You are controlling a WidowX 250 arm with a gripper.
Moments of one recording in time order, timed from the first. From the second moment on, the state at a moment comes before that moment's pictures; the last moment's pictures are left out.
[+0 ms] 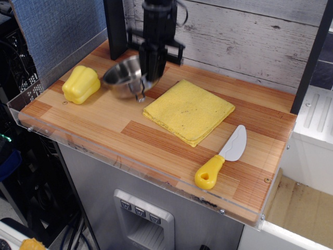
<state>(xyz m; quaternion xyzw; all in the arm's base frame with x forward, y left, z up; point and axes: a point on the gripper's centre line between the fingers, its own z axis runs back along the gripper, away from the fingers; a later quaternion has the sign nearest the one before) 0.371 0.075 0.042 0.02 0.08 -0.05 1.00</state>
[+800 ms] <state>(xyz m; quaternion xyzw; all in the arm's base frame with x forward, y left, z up) 0.367 0.085 0.031 0.01 0.09 -0.07 0.99</state>
